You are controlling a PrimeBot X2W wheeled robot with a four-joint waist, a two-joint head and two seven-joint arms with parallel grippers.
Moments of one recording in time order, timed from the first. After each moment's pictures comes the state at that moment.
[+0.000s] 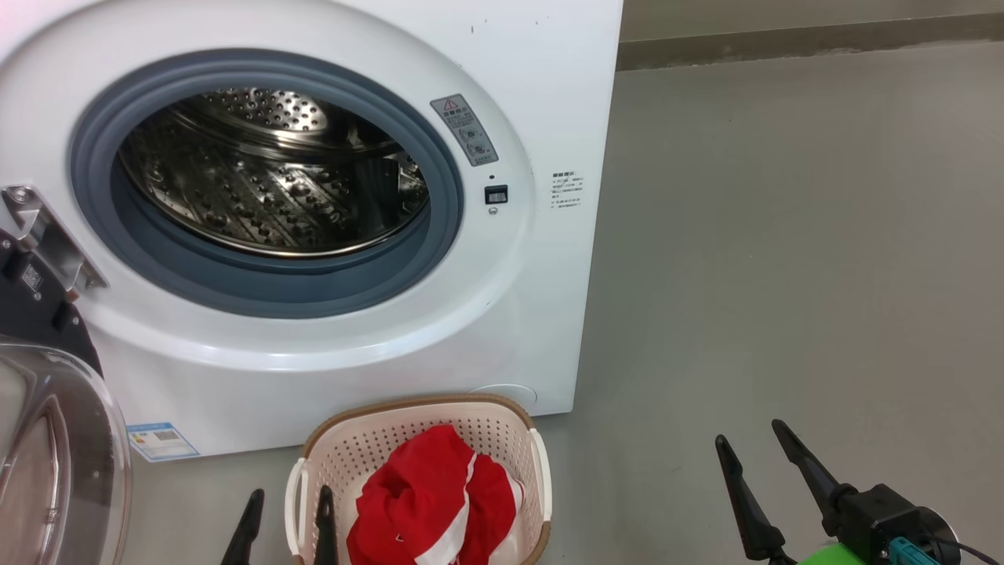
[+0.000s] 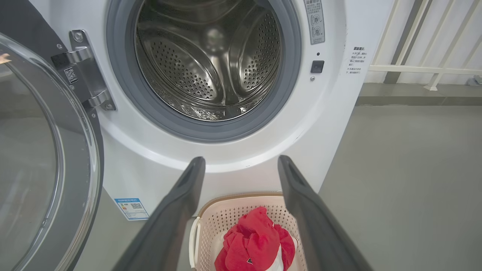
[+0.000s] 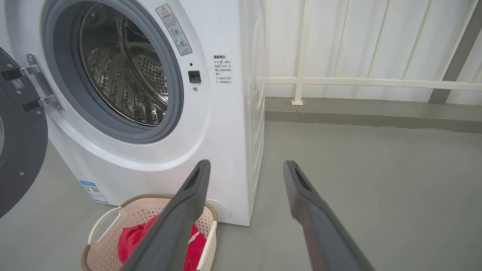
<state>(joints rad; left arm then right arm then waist) 0.14 0.14 -0.20 -0.02 -0.21 0.24 -0.13 0.10 -0.04 0.05 0.15 0.18 0.13 -0.21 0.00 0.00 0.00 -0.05</state>
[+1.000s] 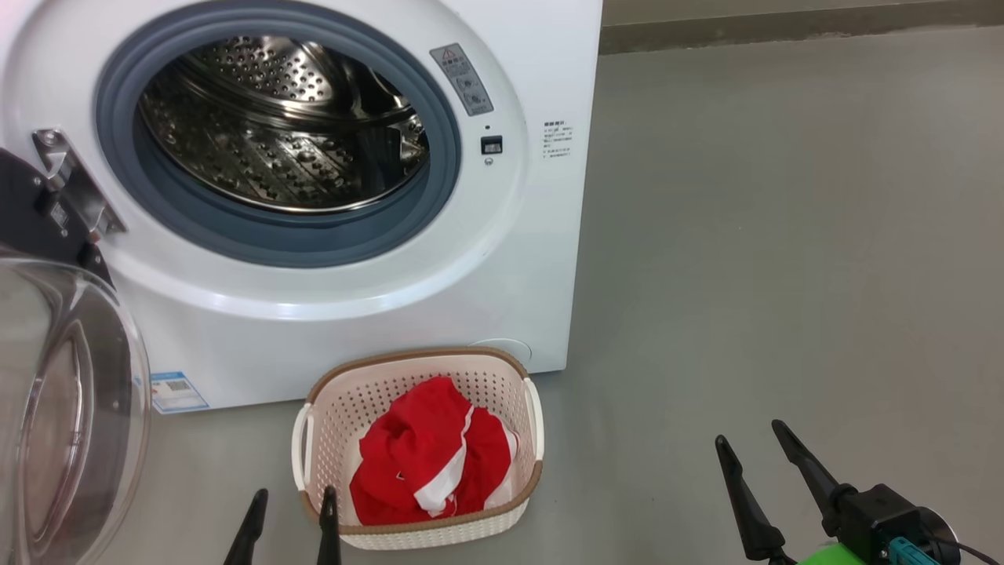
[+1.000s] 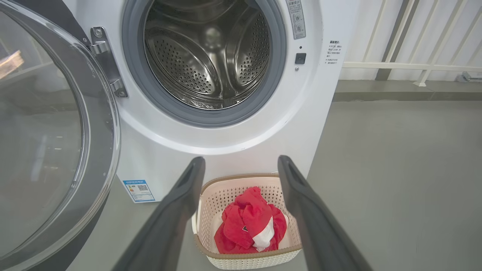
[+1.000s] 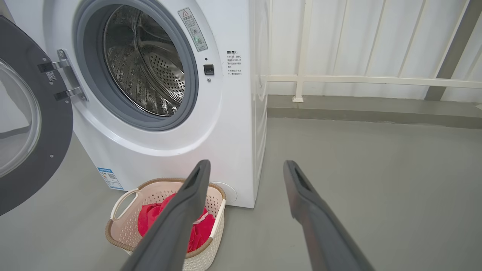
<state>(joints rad) 0.14 0.15 -0.22 -0.02 -0.22 0.24 -0.13 0.10 -0.04 0.05 0.15 0.18 0.13 -0.21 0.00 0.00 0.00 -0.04</state>
